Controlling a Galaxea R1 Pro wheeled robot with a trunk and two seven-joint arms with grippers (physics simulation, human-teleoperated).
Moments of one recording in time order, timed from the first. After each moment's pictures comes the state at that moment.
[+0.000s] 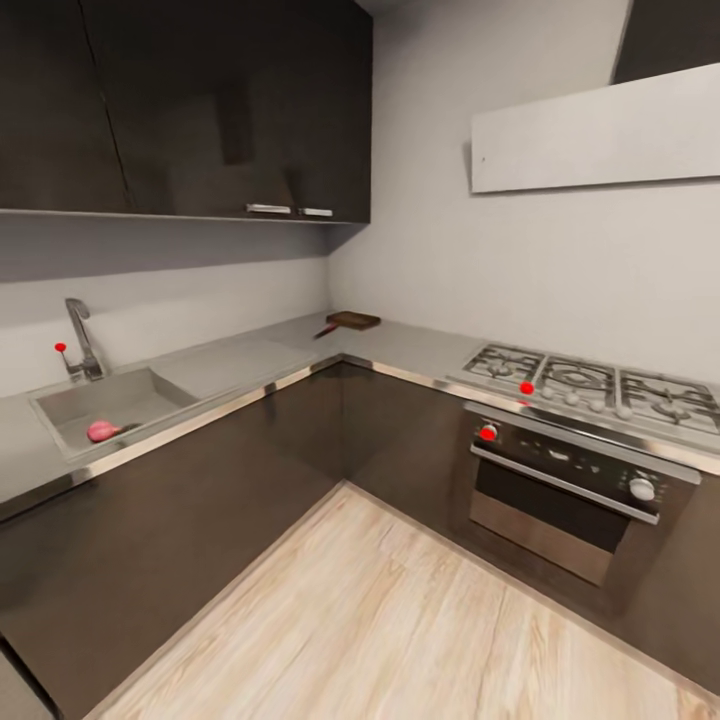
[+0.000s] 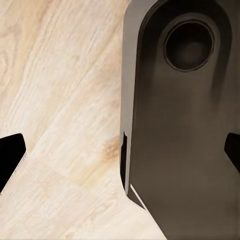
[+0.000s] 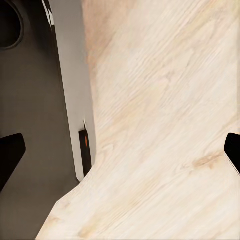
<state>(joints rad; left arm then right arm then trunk) 0.00 0.09 0.02 -0.02 0.01 0.01 -0.01 -0.01 -0.18 -0.03 0.07 0.00 -0.04 0.09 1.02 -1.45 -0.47</state>
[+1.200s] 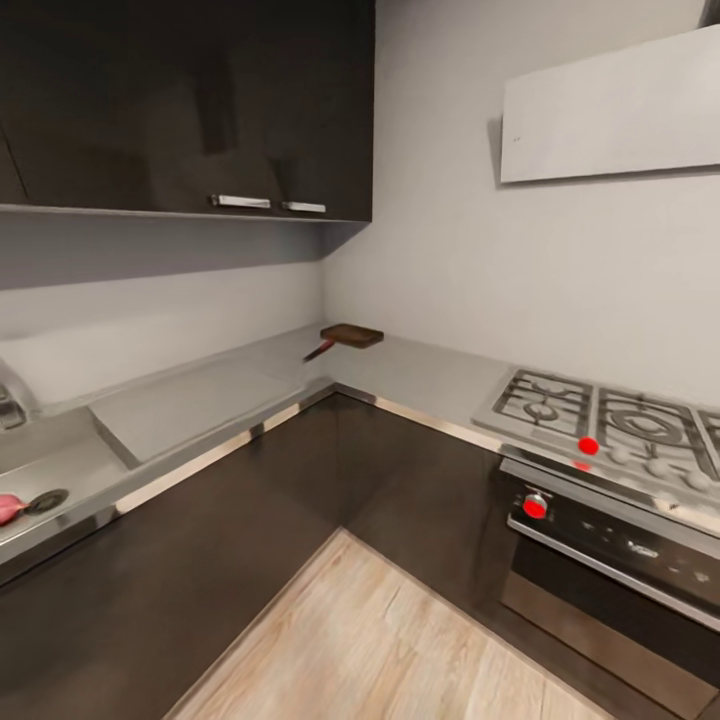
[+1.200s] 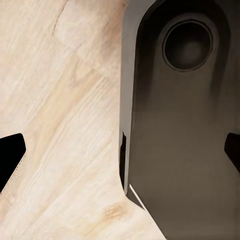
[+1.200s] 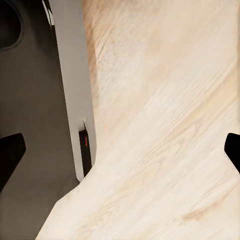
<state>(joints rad) 0.00 0.08 0.02 -0.02 0.01 0.01 -0.01 -0.01 -0.18 -0.03 0.07 0.00 -0.04 0.09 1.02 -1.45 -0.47</state>
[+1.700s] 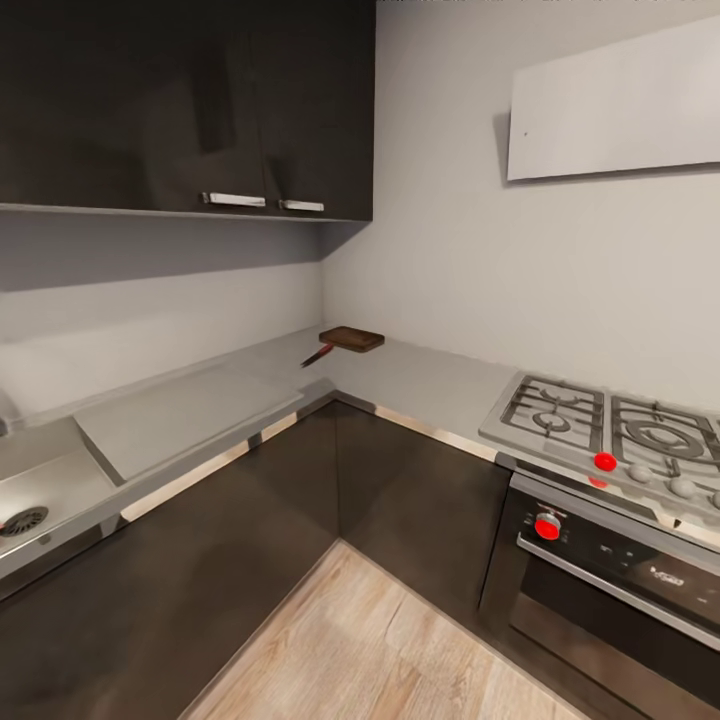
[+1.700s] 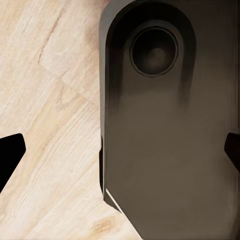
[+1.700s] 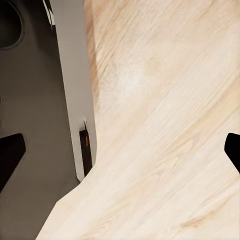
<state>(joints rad) 0.00 0.05 0.02 -0.02 0.01 0.00 -0.01 -0.01 -0.18 -0.03 0.07 0.00 -0.04 0.09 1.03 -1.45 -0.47</state>
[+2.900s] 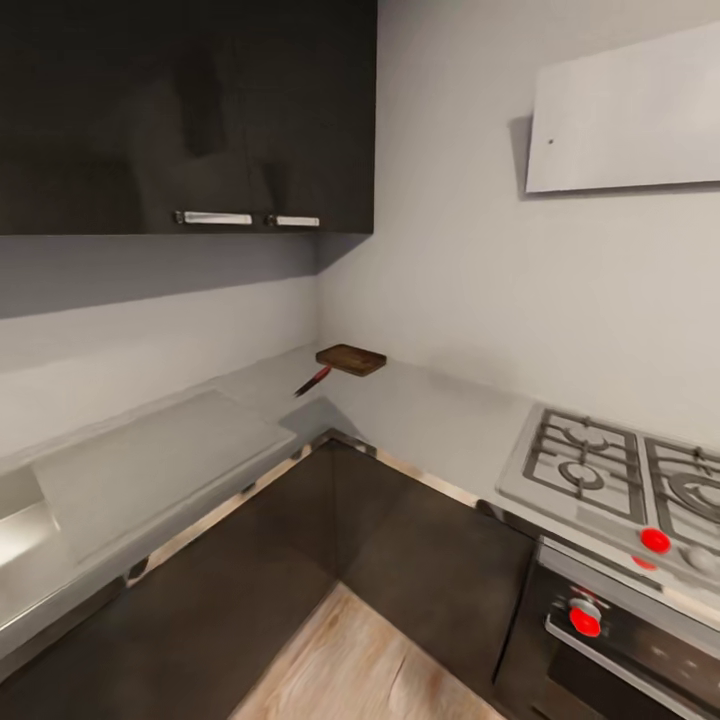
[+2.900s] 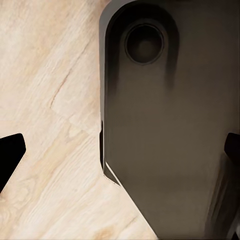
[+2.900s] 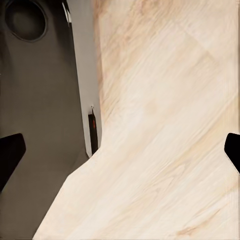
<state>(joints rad) 0.00 0.04 0.02 -0.02 0.01 0.00 -0.01 -0.01 -0.17 -0.03 0.07 0.00 -0.04 0.09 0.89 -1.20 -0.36</state>
